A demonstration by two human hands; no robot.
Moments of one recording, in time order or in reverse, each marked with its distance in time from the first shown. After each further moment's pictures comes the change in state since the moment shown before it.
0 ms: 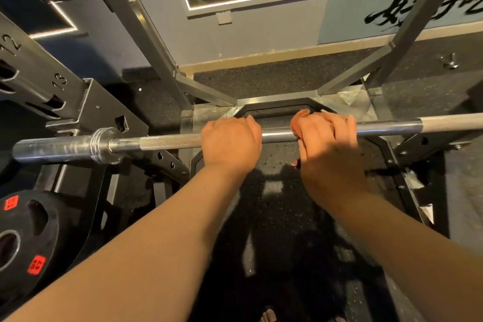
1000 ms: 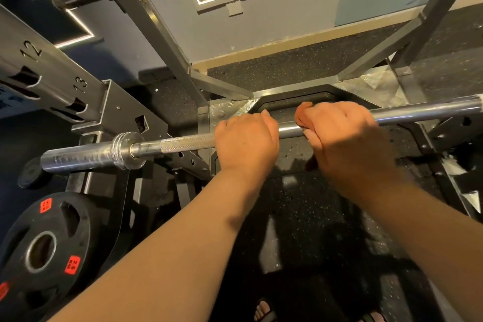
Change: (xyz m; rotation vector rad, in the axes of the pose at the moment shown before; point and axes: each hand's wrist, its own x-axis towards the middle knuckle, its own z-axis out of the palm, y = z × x) left_hand -0.012 -0.012 0.012 -0.234 0.101 -0.124; right_hand 0.006 -0.022 0.008 -0.077 -0.081 -0.142
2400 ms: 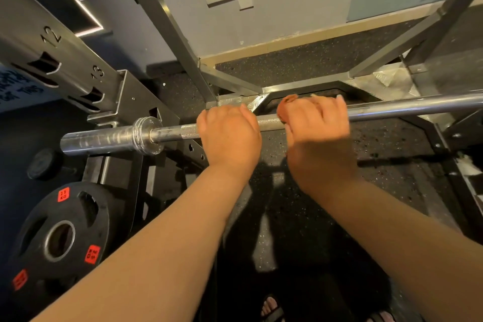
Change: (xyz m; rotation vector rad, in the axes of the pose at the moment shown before) left_hand 0.002 -0.059 0.003 0.001 0.073 -0.115; right_hand 0.020 -0.080 0.027 0.110 0.138 0.159
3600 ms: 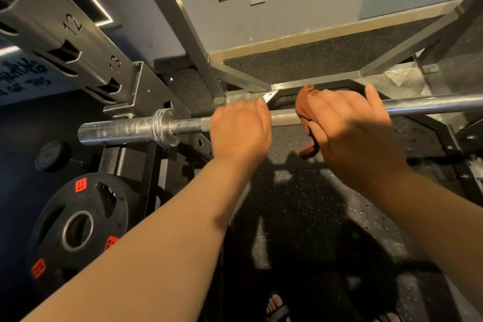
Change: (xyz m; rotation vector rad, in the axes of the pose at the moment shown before) left_hand 0.001 -0.025 -0.002 -0.088 0.042 0.132; right_hand 0.005 0.024 -0.014 -0.138 -0.149 -0.177
